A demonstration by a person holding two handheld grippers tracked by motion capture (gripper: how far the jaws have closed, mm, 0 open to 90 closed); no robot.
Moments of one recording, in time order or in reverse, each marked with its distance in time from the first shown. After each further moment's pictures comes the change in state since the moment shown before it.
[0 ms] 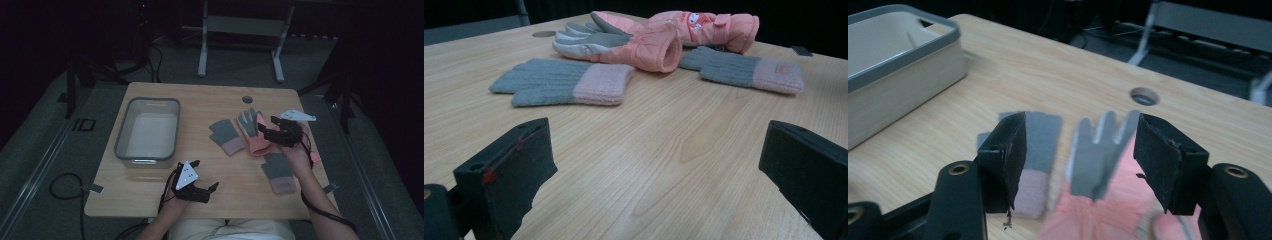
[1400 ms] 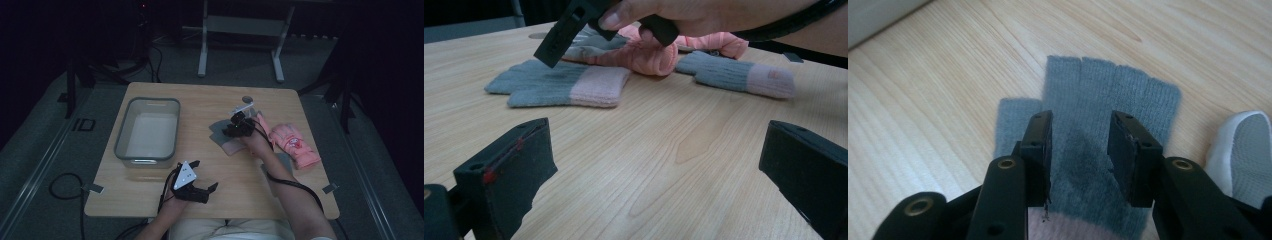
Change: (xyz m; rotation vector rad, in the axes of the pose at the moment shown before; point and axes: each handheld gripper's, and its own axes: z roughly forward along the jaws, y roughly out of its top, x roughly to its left) left arm 0.002 -0.001 -0.002 -0.014 -0.020 -0.017; right arm 0.035 -0.007 0.162 0.385 0.230 -0.130
